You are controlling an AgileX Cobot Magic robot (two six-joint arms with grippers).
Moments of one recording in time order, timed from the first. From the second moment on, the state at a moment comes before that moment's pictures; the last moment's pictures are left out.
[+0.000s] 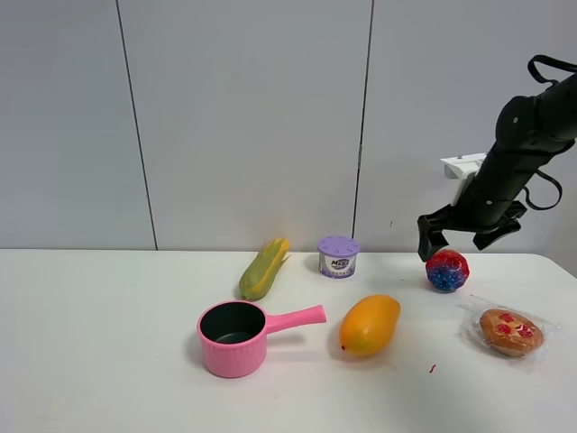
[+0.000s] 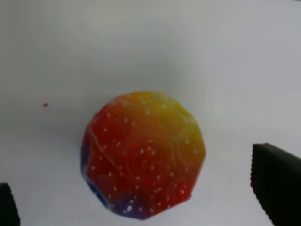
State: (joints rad) left arm 0.12 0.00 -0.51 -0.05 1.05 0.07; right arm 0.04 2.14 -1.58 0.07 0.58 -0.30
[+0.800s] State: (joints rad) left arm 0.12 0.00 -0.51 -0.05 1.05 0.07; right arm 0.04 2.25 -1.58 0.06 0.46 -0.30
